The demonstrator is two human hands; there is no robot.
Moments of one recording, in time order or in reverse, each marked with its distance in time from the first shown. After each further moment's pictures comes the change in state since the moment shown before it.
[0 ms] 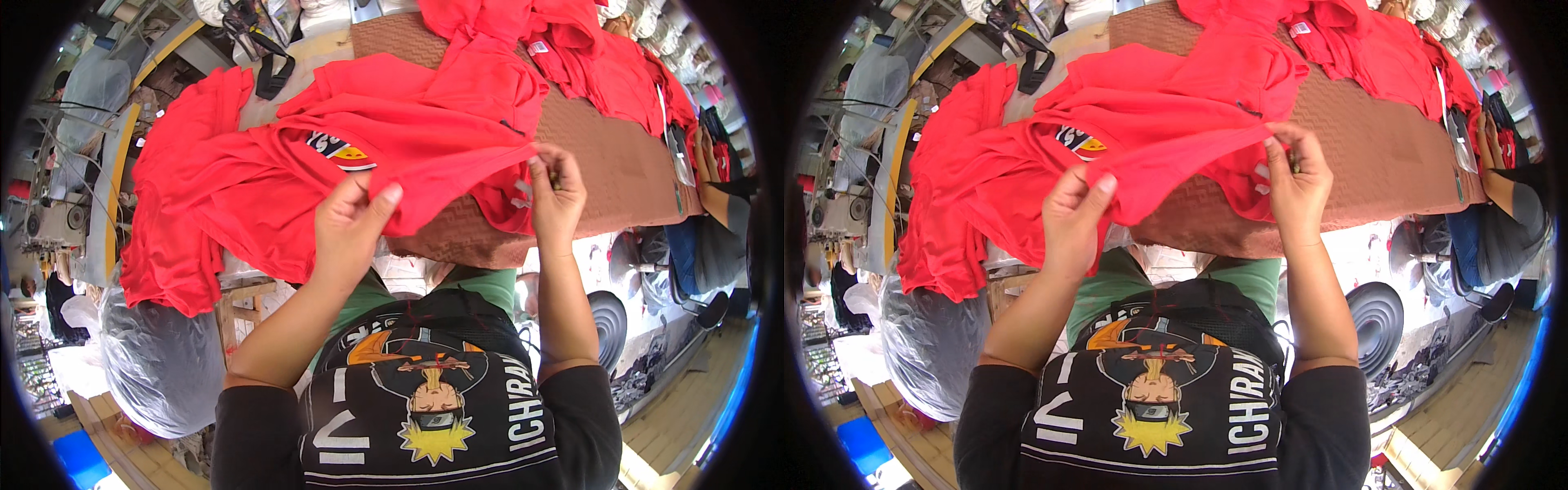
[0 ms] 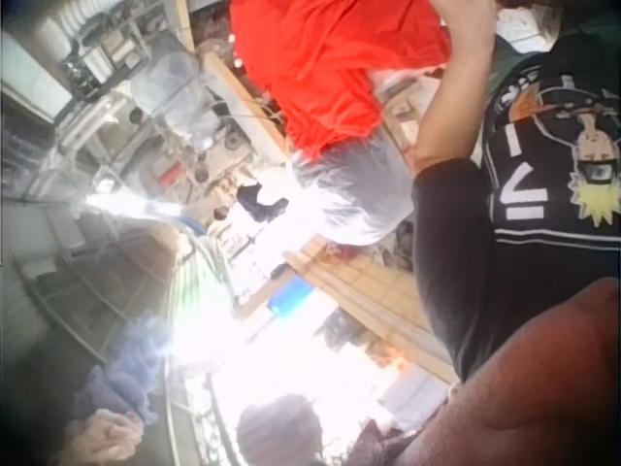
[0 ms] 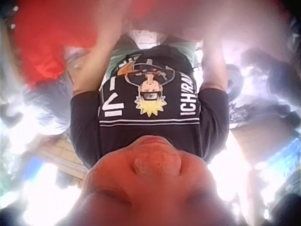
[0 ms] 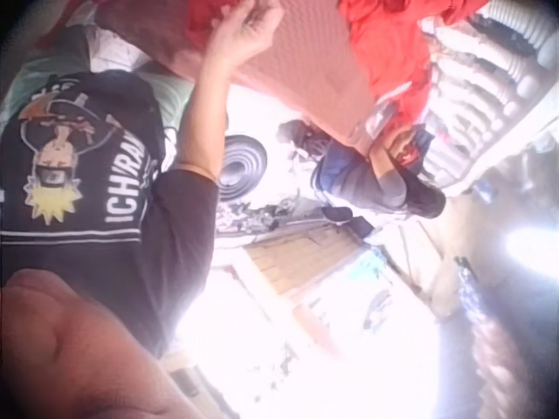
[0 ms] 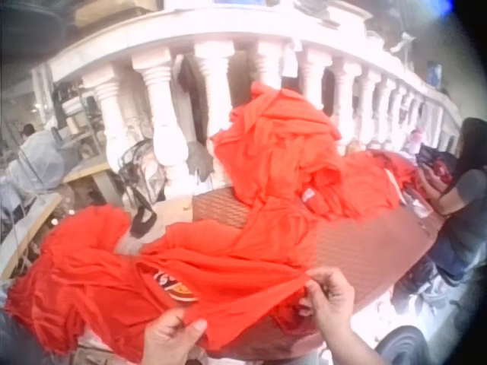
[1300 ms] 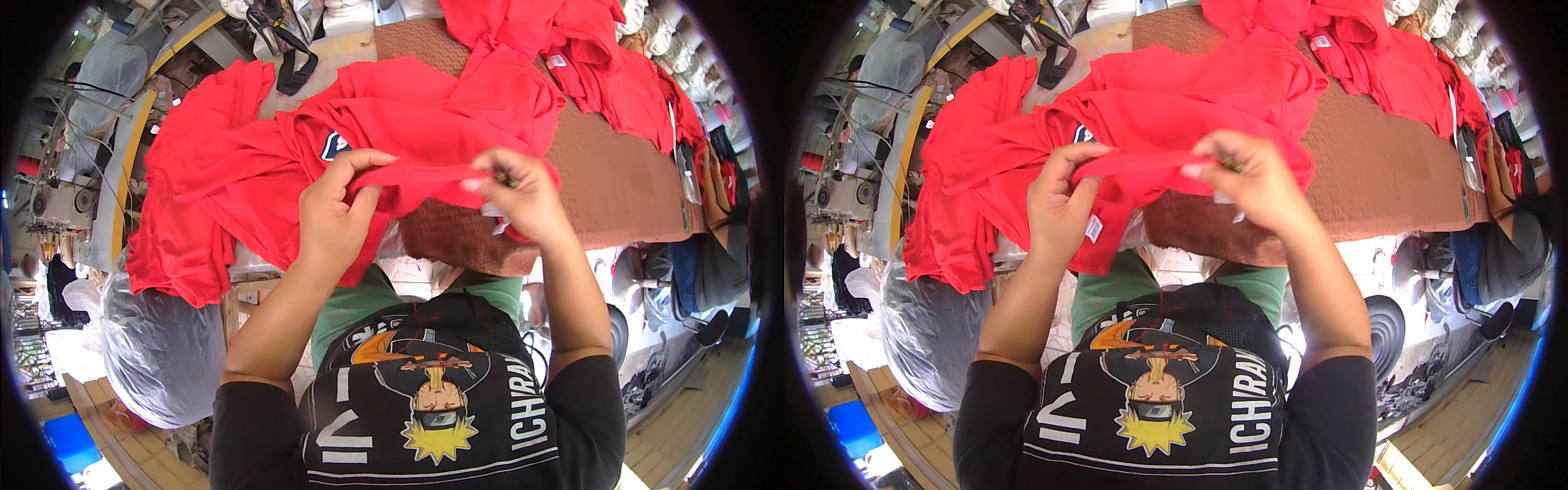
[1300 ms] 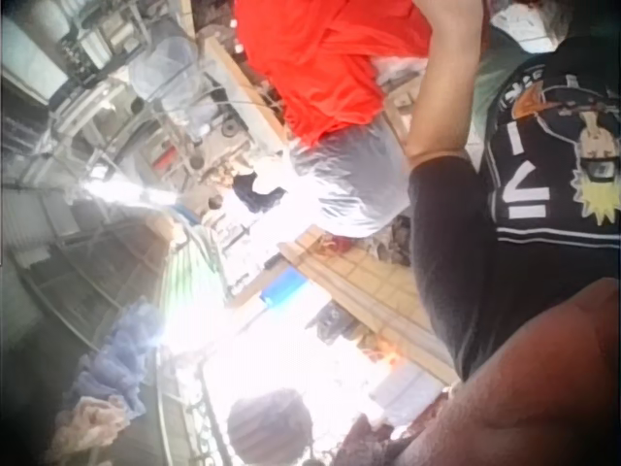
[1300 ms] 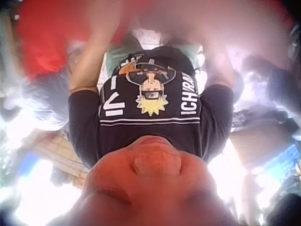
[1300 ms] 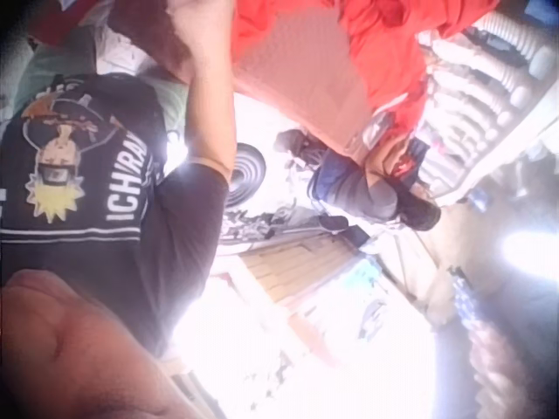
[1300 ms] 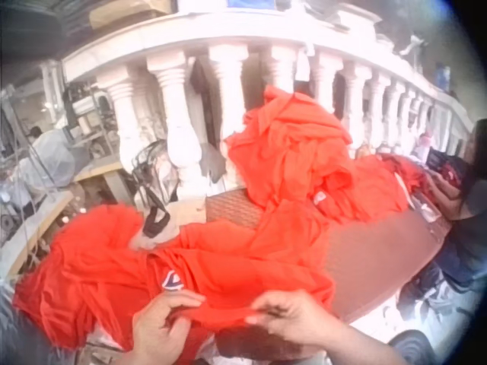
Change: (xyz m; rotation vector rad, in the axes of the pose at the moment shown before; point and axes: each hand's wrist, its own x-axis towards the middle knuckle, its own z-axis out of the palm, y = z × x) left_hand 0.011 0.038 -0.025 0.585 -0.056 0.329; right_hand 0.010 -0.035 0.044 -0.014 -0.733 0.206
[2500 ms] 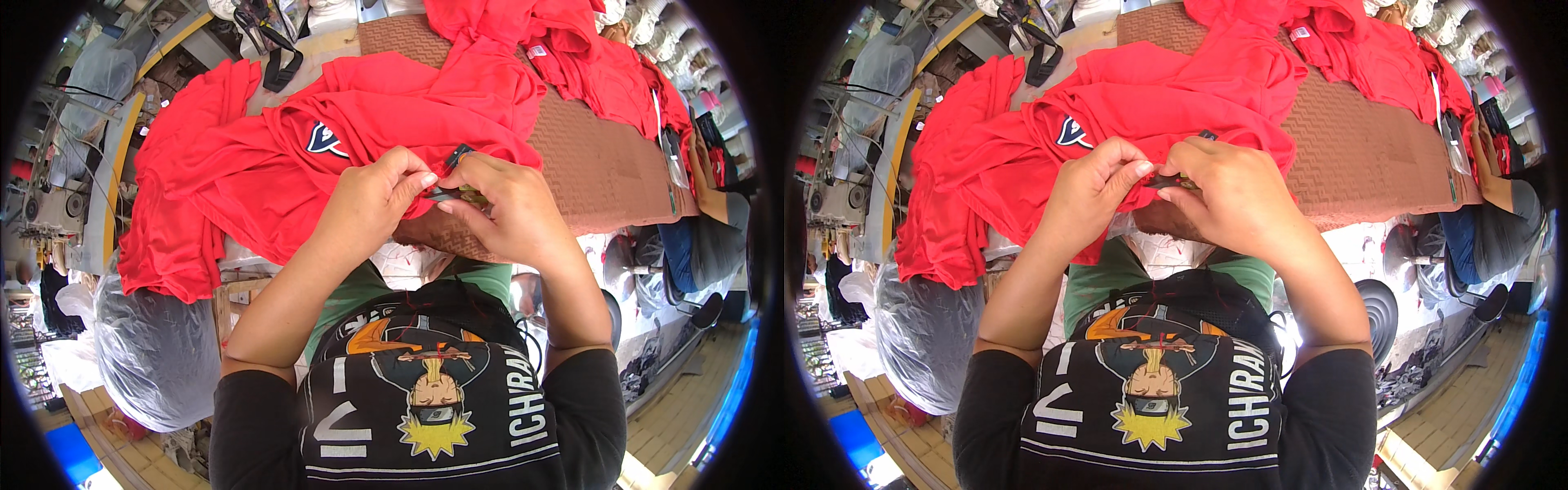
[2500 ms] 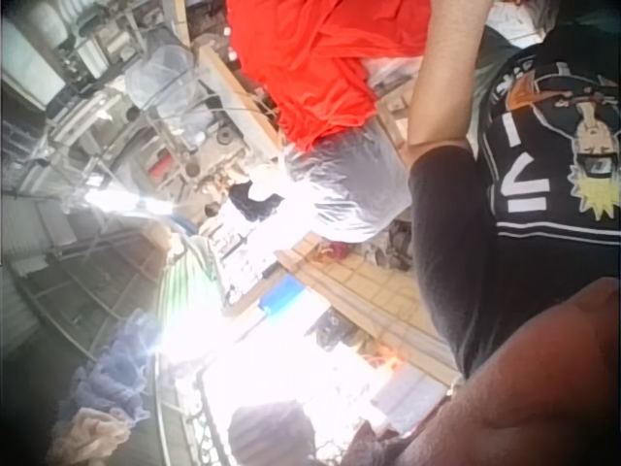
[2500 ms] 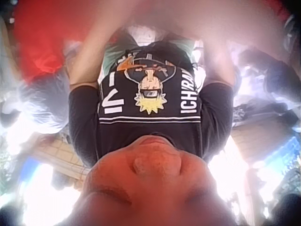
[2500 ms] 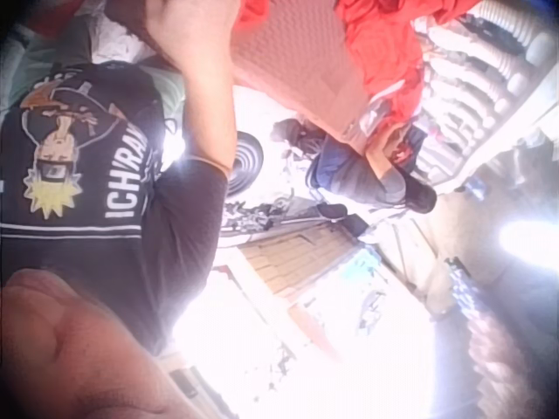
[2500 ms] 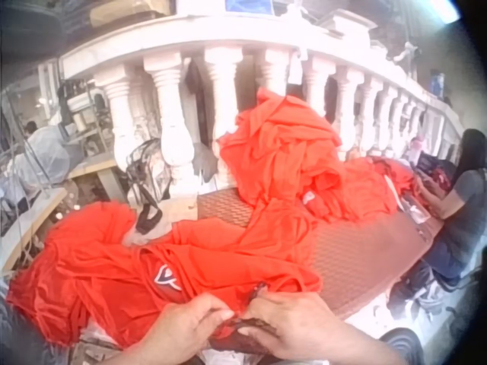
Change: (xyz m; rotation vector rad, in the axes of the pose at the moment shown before) left_hand 0.011 0.036 0.027 0.122 -0.303 -0.199; right_hand -0.035 -0.055 0.011 -0.784 -0.039 -0.384
